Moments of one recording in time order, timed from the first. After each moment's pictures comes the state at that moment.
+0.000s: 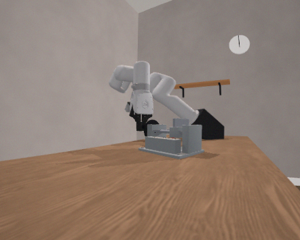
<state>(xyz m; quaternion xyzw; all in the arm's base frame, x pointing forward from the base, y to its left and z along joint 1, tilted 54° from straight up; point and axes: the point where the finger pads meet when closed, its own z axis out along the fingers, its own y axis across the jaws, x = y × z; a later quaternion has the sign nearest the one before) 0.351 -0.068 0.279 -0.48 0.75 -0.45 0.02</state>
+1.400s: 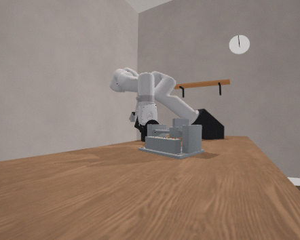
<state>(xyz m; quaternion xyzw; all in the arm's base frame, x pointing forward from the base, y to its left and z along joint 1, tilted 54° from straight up) 0.355 -0.096 0.233 -0.47 0.75 -0.45 0.02</state>
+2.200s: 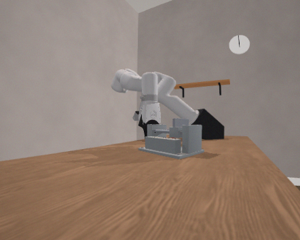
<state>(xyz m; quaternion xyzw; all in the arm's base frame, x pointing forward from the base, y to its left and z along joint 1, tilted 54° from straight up) 0.338 -0.090 0.221 -0.47 0.75 -0.45 0.02</state>
